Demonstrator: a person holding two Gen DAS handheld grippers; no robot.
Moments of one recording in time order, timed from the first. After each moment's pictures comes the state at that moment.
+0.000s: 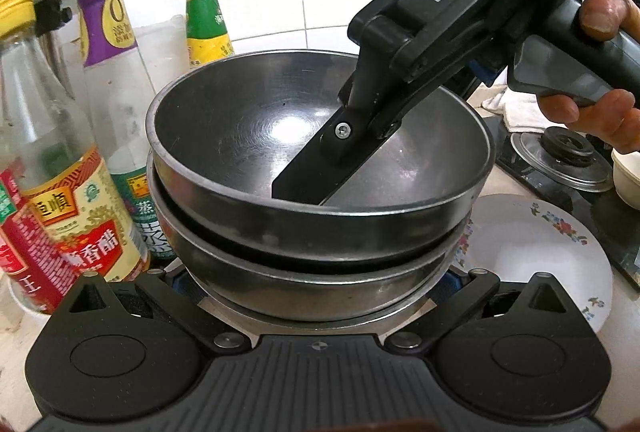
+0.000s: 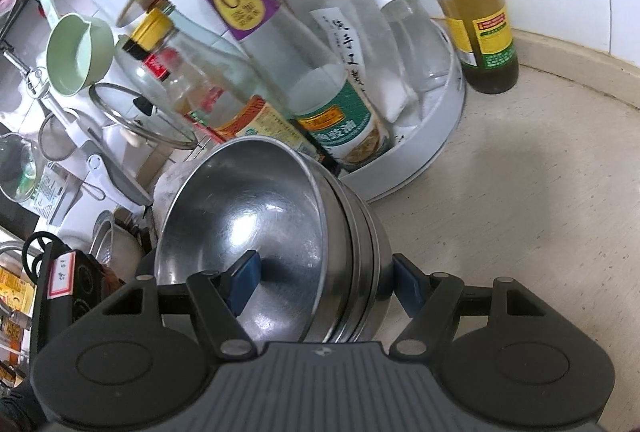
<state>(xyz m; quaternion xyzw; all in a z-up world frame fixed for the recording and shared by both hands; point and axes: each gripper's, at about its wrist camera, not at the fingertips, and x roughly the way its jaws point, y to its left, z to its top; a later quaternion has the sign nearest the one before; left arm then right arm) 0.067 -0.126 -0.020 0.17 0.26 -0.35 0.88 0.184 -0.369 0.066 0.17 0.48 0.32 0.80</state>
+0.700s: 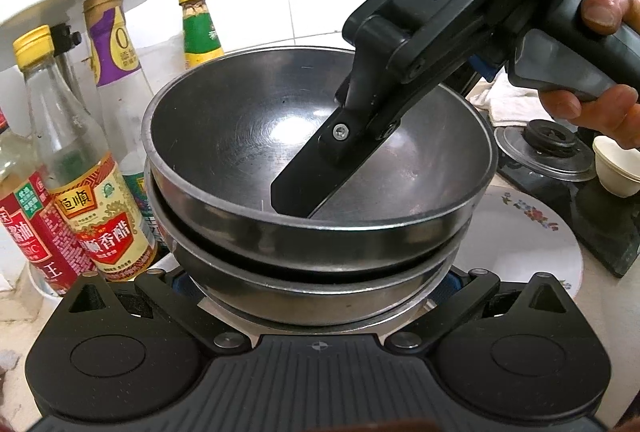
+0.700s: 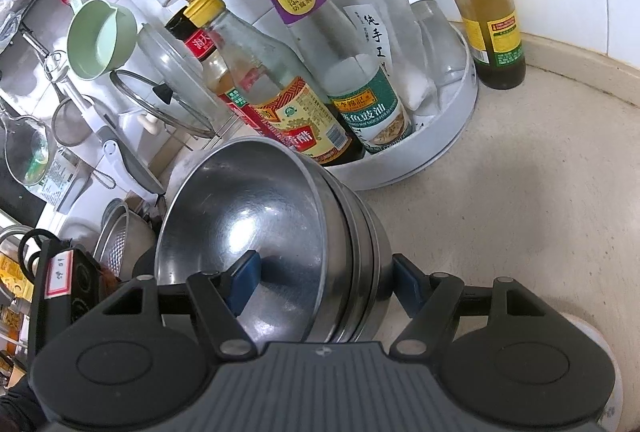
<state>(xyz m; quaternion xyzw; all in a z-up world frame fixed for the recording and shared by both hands) 0.037 -0.128 -0.004 0.18 0.26 -0.34 0.89 0.144 -0.363 0.084 0.17 0.47 0.32 0.81</state>
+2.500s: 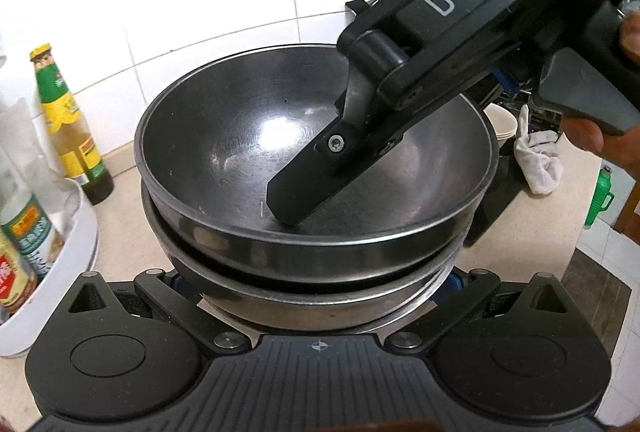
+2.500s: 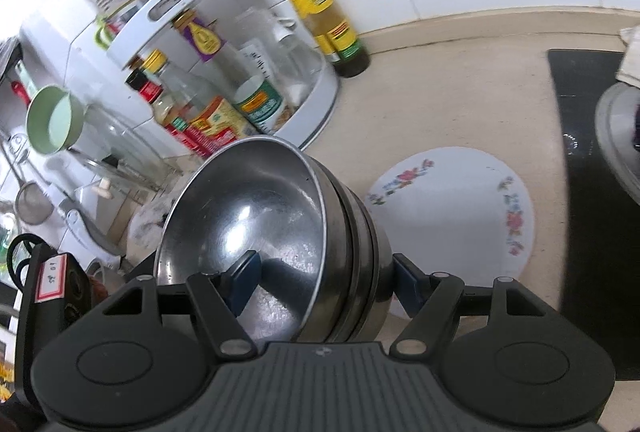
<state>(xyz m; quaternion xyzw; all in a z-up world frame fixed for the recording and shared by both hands) 0.008 -0.197 -0.009 0.22 0.25 -0.48 0.81 -0.024 -0.424 0.090 0.27 0.43 0.12 0.85</state>
